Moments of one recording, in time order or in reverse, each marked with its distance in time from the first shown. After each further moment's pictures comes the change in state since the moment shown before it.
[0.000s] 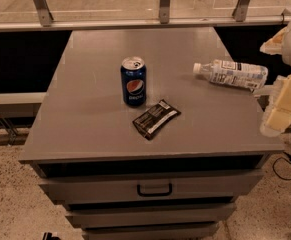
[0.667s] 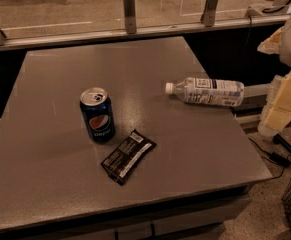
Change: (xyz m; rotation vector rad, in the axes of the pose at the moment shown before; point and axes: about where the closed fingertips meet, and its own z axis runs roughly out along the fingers) arm 0.000 0.000 0.000 0.000 0.000 0.000
